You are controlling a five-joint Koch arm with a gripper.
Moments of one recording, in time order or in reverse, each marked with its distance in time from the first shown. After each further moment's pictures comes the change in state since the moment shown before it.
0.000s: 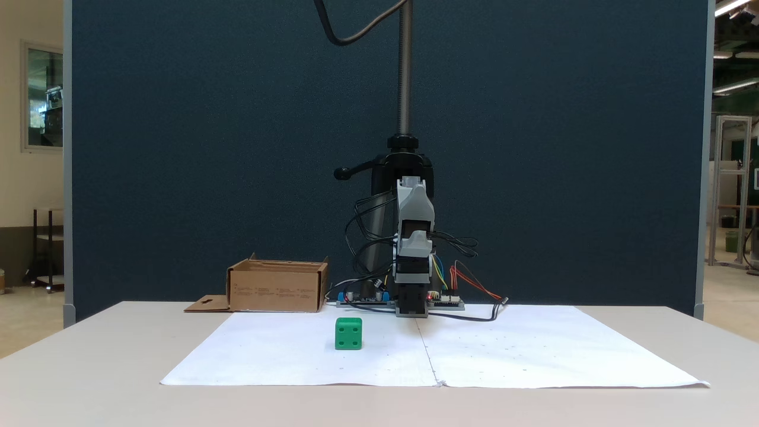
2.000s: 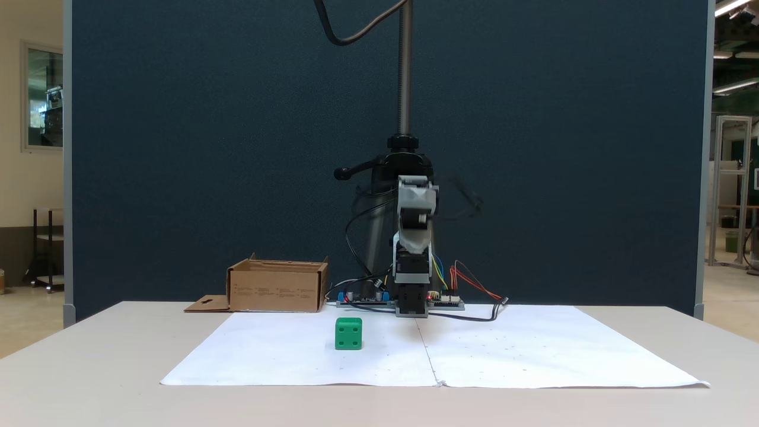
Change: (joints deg) arm 0.7 -0.1 -46.5 86.6 -0.1
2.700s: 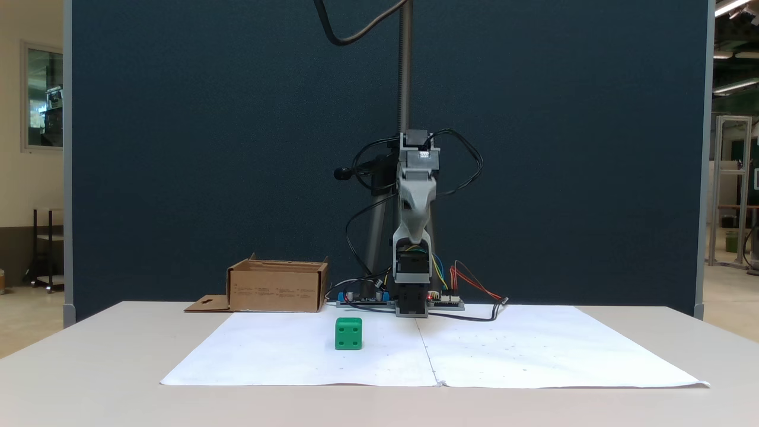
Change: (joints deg) arm -1.3 -7.4 -30.8 66.3 0.0
